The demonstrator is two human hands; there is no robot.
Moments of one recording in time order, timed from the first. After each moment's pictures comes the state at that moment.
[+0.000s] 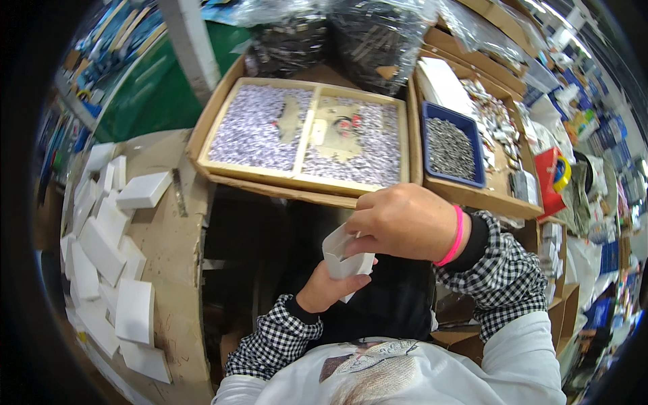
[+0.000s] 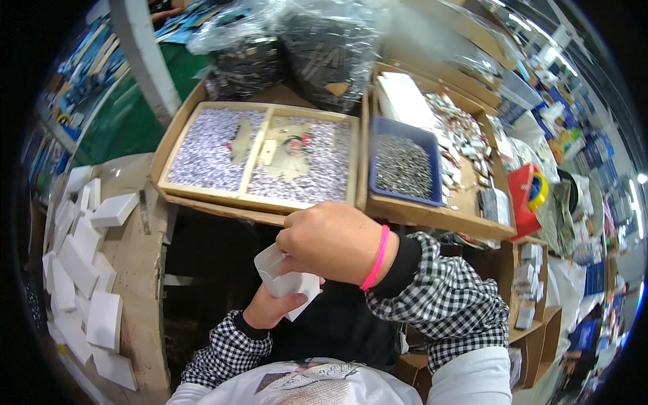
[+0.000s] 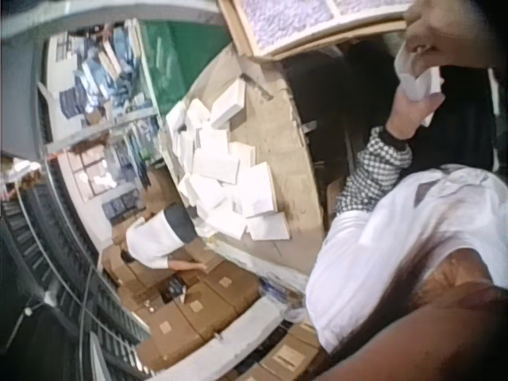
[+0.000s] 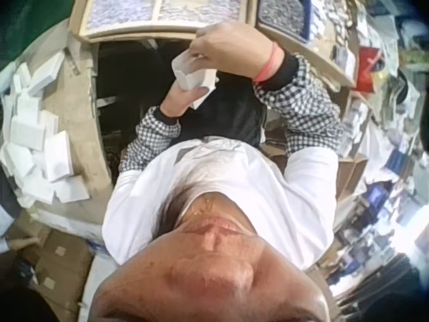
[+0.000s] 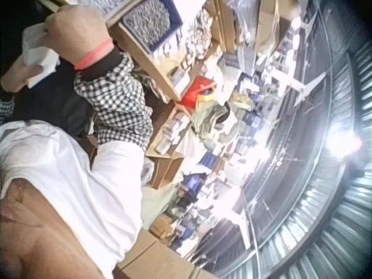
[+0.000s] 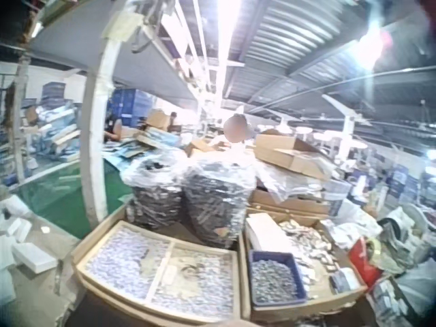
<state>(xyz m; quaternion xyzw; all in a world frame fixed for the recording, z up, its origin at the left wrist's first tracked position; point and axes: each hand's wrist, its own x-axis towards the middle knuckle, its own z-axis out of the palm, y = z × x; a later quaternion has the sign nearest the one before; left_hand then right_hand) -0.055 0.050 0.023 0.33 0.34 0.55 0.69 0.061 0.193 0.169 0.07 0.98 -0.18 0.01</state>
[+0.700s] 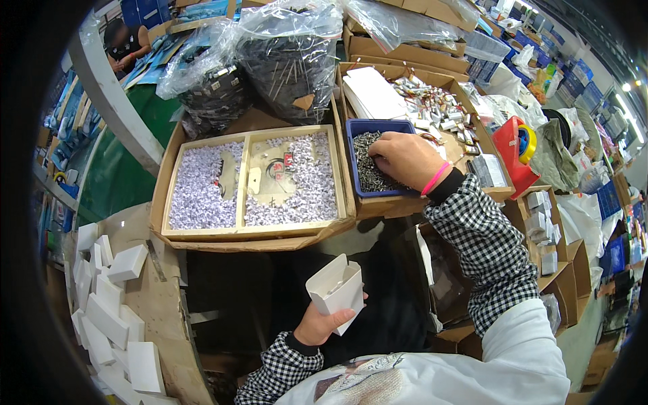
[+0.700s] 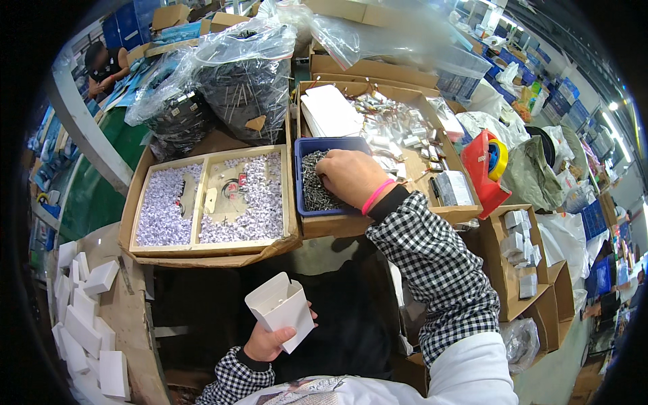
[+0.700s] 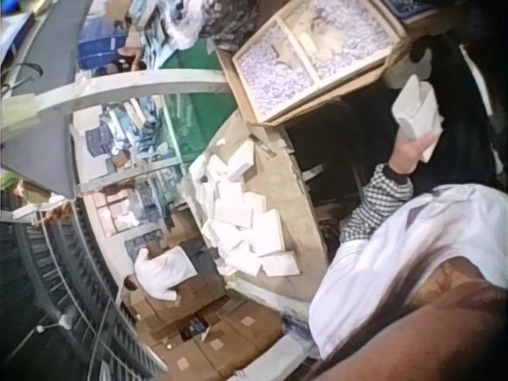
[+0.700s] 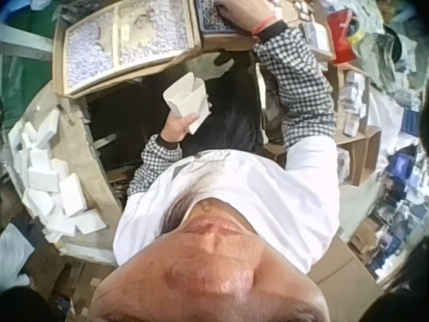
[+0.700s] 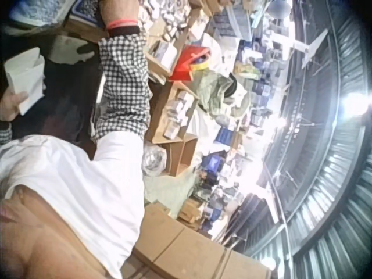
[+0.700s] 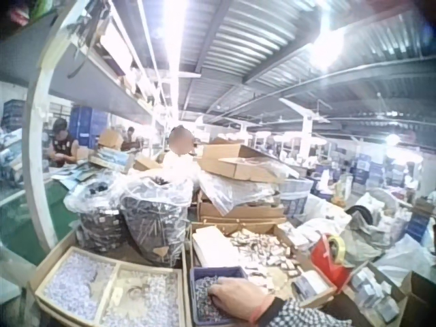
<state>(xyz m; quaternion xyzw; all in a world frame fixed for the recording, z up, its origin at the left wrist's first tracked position) -0.019 0.059 0.013 0.30 0.30 0.51 0.75 0.152 0.311 0.135 0.34 0.94 0.01 -0.10</state>
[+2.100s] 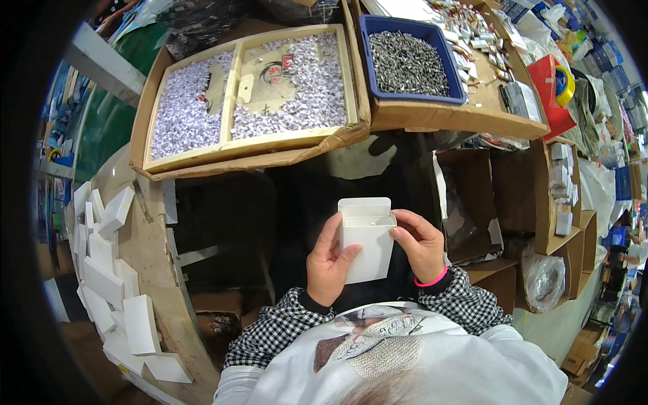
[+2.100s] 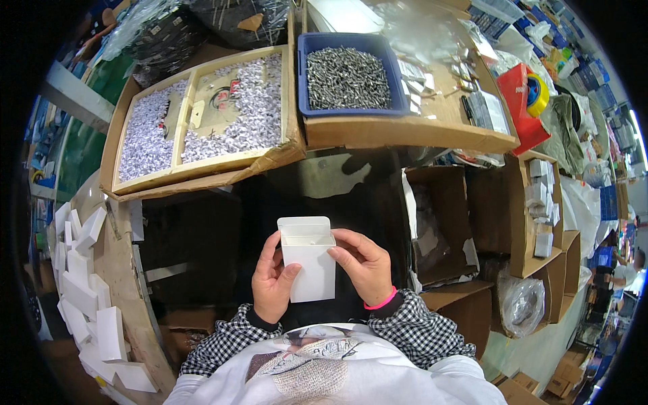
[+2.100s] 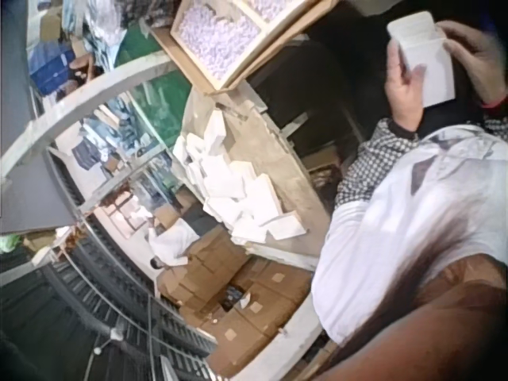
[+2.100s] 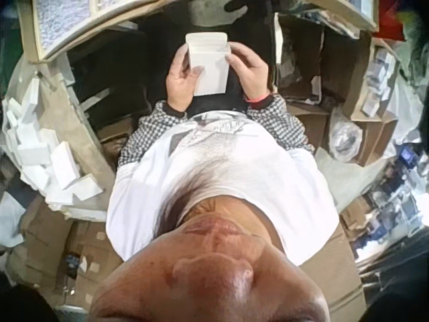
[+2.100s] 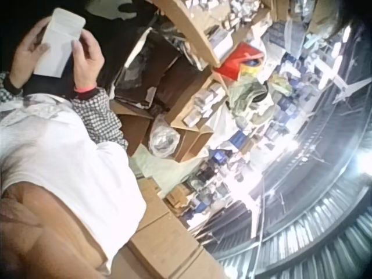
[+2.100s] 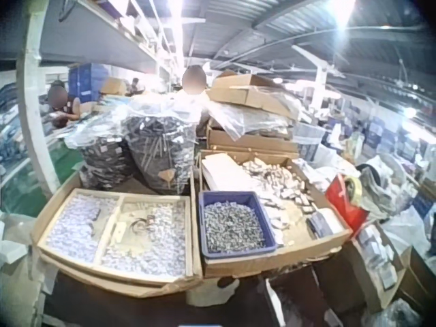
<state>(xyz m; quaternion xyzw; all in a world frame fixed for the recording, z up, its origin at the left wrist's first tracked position) 0.009 0.019 -0.013 0.39 0.46 0.60 0.53 0.175 0.070 0.008 0.44 0.45 -0.63 -0.45</state>
